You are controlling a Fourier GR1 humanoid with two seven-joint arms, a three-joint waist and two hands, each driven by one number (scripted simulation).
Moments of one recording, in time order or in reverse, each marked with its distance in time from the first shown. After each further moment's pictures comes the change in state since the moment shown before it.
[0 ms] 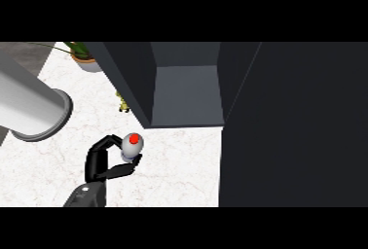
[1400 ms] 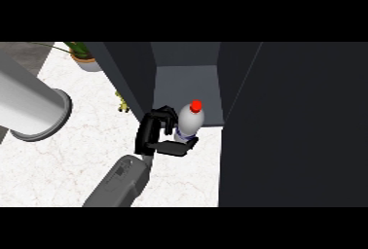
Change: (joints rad) left arm -0.110 -0.077 -0.535 -0.427 0.226 0.190 0.481; right arm 0.059 -0.102 -0.044 0.005 -0.013 -0.048 -0.111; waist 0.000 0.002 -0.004
